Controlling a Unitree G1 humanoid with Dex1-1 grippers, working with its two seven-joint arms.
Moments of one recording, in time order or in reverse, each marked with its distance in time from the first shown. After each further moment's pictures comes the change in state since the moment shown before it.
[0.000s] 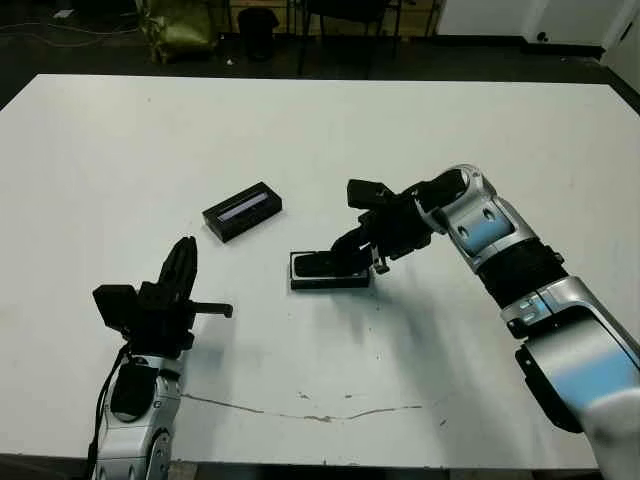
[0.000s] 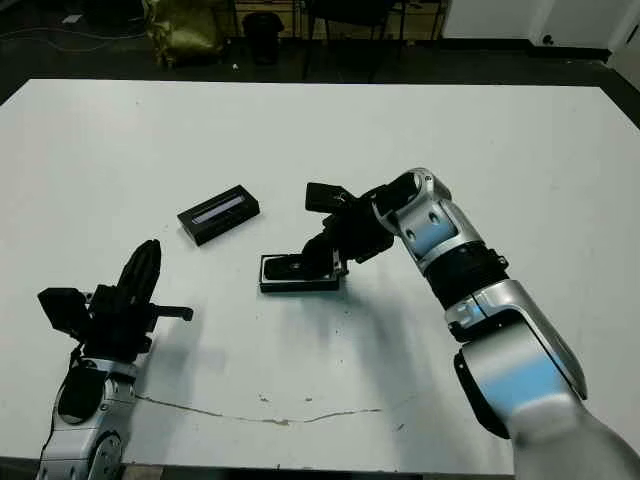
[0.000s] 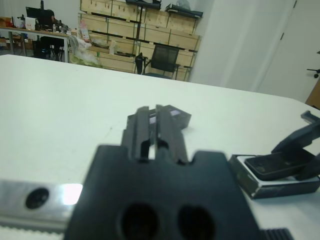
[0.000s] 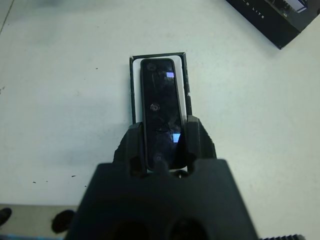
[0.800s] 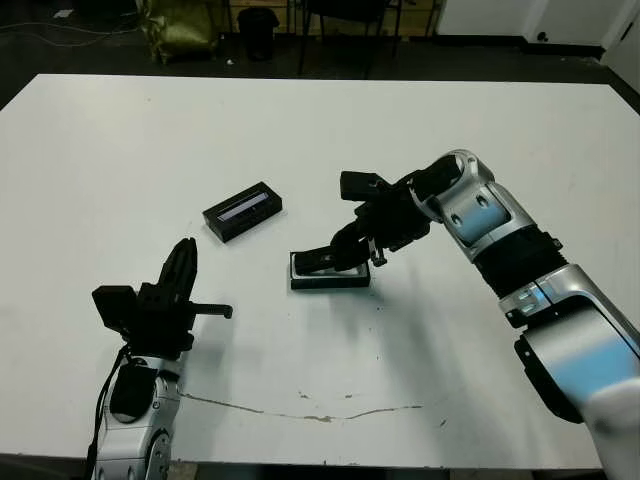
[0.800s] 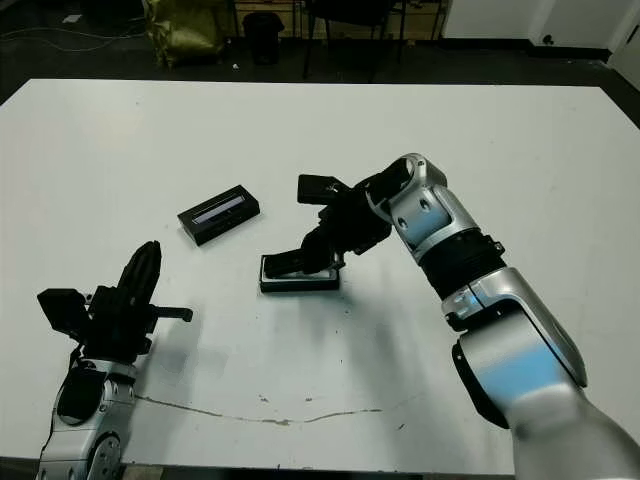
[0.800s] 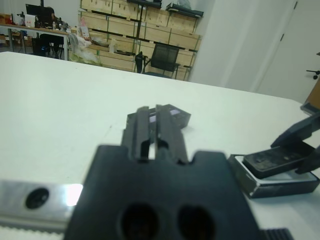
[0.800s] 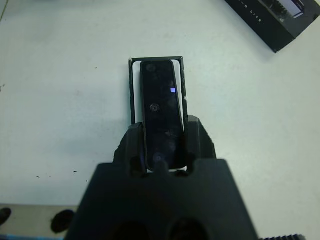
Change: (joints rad) left arm 0.003 0.000 0.000 -0.006 -0.015 0.009 -0.002; right arm -0.051 0.002 0.047 -0.027 -0.031 0.059 0.022
